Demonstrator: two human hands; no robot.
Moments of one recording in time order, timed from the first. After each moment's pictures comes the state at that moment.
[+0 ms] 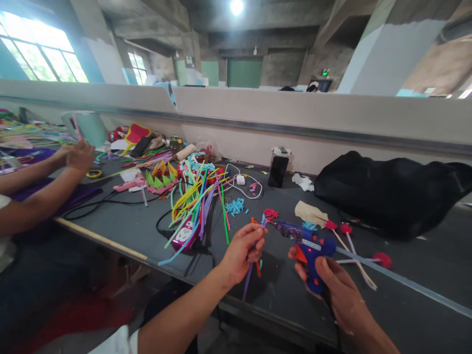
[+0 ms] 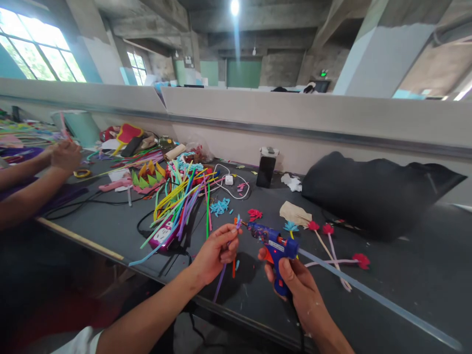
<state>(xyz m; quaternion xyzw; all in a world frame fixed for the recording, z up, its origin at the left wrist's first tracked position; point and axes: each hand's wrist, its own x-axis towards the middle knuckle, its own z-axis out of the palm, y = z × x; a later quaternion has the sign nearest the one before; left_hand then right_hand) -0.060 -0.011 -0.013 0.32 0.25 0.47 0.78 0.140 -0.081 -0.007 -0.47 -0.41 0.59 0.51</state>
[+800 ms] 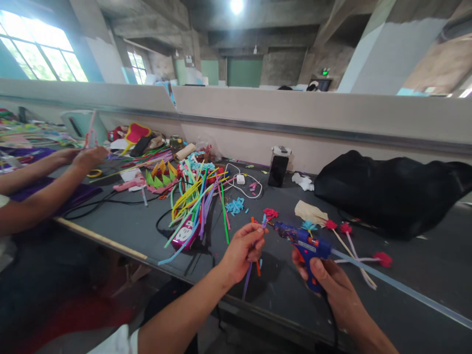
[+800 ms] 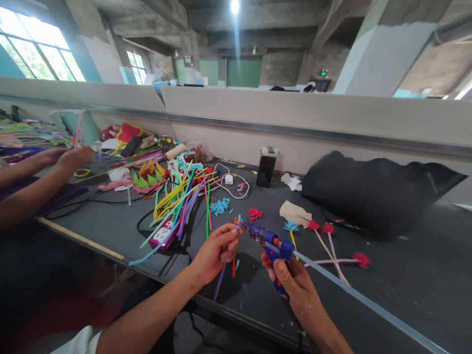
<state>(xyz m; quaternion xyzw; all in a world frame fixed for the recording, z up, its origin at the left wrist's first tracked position) -0.059 -0.012 -0.011 0.33 0.26 0.47 0.78 0.134 -0.083 0.000 -0.54 -0.49 0.49 0.49</state>
